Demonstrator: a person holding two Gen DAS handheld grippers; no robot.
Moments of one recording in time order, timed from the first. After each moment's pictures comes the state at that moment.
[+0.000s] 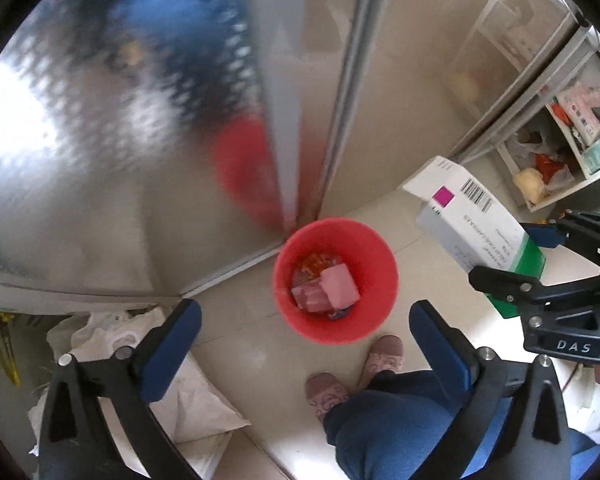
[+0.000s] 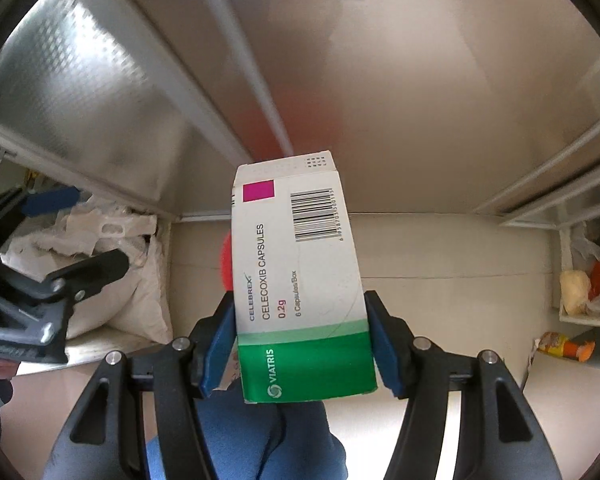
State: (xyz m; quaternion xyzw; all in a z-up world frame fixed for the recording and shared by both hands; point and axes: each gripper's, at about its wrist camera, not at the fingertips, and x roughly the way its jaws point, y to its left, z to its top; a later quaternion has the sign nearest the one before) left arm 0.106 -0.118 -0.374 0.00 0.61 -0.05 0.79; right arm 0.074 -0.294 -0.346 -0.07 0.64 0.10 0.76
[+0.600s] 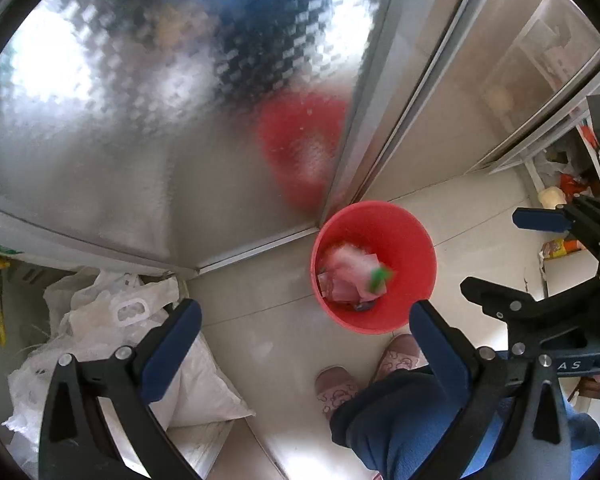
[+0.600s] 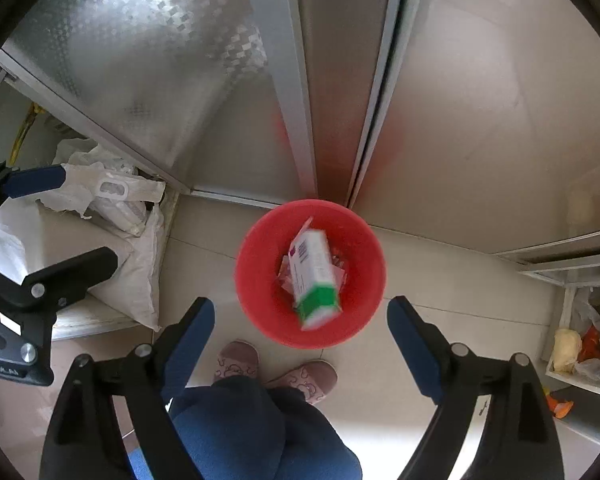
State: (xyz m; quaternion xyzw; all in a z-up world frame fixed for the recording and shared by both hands) left arm 0.085 -0.073 -0.396 -0.03 0.62 0.00 0.79; right arm 0.073 -0.231 -0.384 -0.15 0.64 0.14 0.74
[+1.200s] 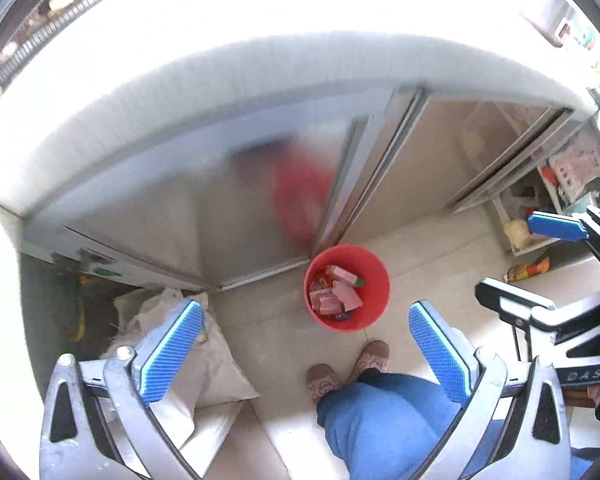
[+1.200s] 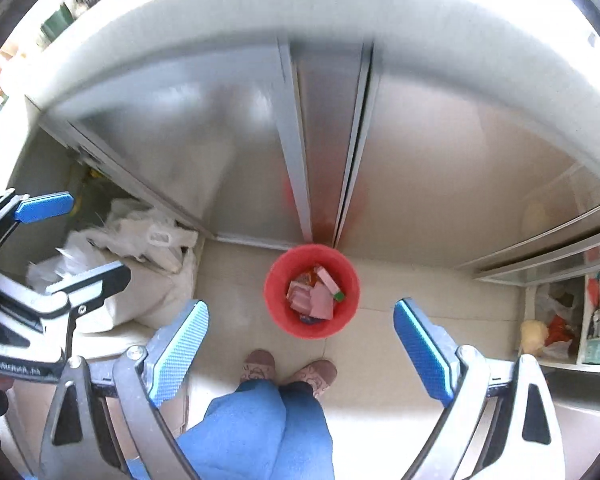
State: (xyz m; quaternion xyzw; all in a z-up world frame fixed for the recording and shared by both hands) left arm 0.062 -0.060 -0.182 -0.04 0.57 0.00 0.82; right arm 0.044 -0.211 -0.170 -0.13 0.59 0.12 0.79
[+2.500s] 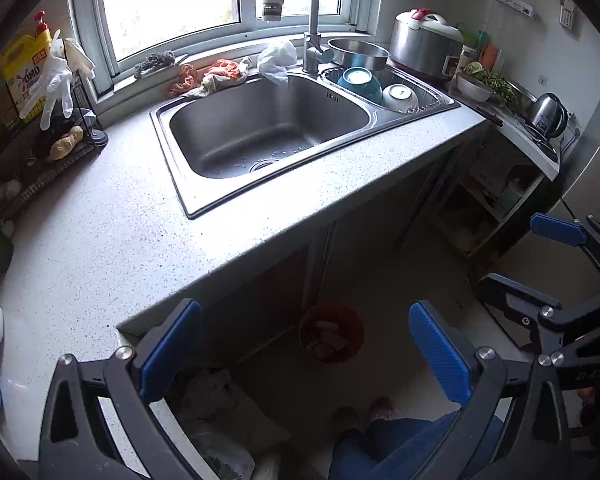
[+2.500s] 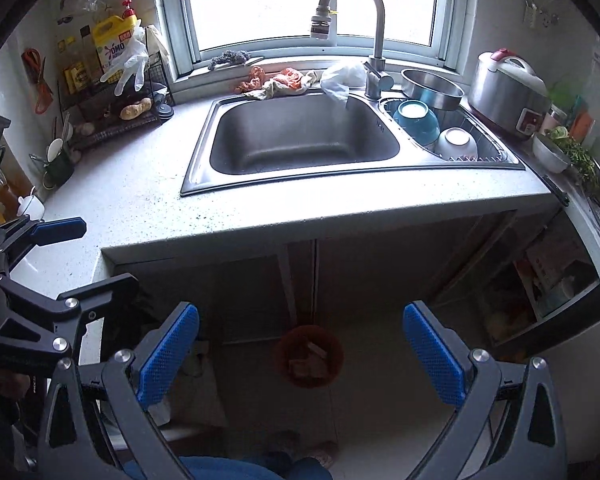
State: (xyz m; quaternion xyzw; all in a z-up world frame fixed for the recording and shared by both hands) left arm 0.013 -0.034 0.005 0.04 0.46 -0.13 0.88; right arm -0.036 -0.181 -0.002 -0.05 0.44 -0.01 0.90
